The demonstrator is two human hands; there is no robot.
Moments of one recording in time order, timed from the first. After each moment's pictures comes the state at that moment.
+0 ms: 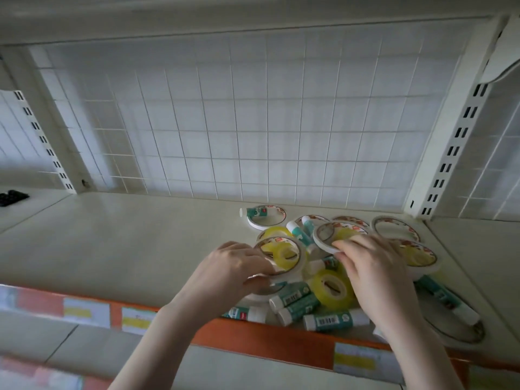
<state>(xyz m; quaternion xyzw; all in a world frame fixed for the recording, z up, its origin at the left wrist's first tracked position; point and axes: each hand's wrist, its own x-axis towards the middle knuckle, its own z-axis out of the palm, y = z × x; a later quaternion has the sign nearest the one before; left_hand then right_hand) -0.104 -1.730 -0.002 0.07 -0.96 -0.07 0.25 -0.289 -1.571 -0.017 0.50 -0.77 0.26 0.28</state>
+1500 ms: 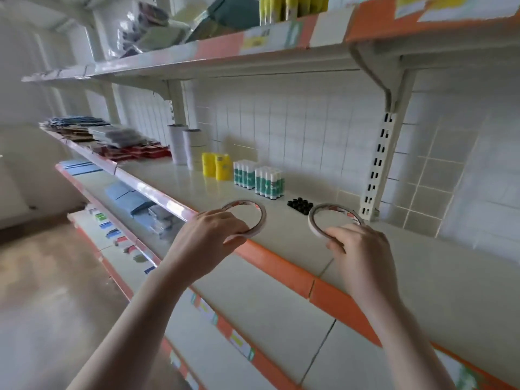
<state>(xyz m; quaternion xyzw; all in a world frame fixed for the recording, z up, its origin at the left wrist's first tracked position) 0.454 -2.070 0.039 0.37 -0.86 0.13 0.33 0.199 -2.017 0.015 0.66 -0.61 0.39 0.19</state>
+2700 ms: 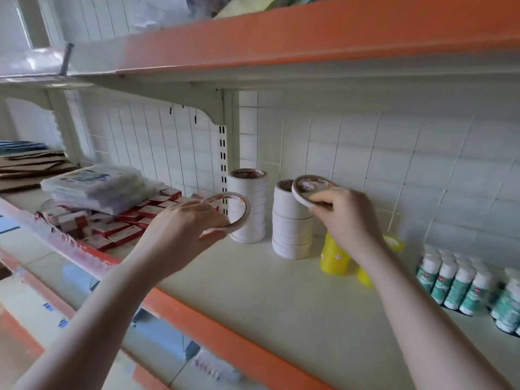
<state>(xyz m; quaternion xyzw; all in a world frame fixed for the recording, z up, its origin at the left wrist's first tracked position) 0.808 -2.625 0.092 0.26 -0.89 0.13 0.34 0.543 -2.565 0.098 0.63 -0.65 0.39 0.16</state>
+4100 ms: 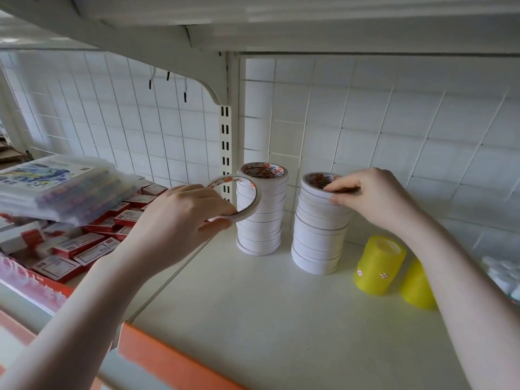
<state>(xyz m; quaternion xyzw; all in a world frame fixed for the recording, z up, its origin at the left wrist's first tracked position) 0.817 -2.734 0.087 0.19 -0.91 0.11 0.35 0.537 -2.641 0.119 0.62 -0.72 0.32 0.04</state>
